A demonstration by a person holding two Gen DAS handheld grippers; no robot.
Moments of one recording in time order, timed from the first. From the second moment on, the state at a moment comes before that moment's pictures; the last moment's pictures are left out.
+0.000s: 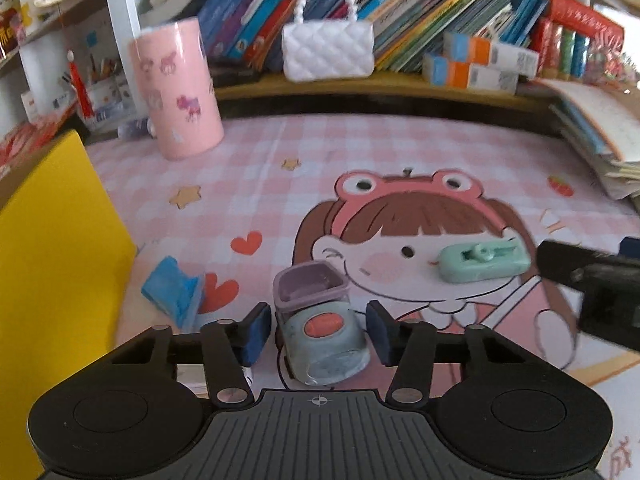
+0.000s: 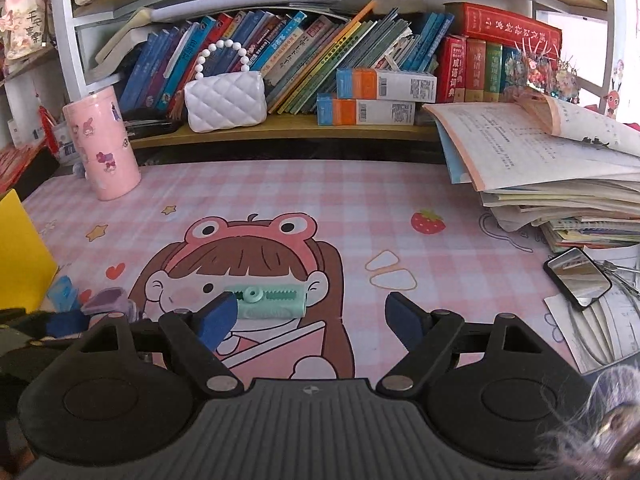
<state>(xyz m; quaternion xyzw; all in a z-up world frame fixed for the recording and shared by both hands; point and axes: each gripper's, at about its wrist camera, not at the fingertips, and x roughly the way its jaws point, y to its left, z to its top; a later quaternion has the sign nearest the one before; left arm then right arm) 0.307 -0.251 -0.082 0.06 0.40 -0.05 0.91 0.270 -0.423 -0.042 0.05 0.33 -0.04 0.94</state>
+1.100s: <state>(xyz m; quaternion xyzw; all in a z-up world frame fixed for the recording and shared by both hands) 0.194 -0.177 -0.014 -0.03 0.36 -0.08 0.93 0.285 -0.374 -0.065 0.02 0.33 0.00 0.94</state>
